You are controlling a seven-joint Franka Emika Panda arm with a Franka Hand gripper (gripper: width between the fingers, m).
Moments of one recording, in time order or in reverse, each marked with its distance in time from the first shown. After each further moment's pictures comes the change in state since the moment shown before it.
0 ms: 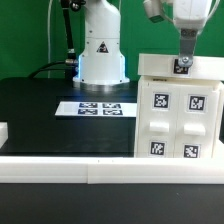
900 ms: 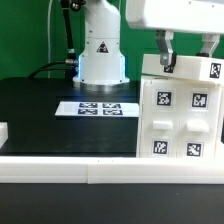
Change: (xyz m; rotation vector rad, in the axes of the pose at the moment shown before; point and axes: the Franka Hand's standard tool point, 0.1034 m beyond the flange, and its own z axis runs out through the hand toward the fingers) arm 0.001 -0.001 0.000 0.023 0.018 0.745
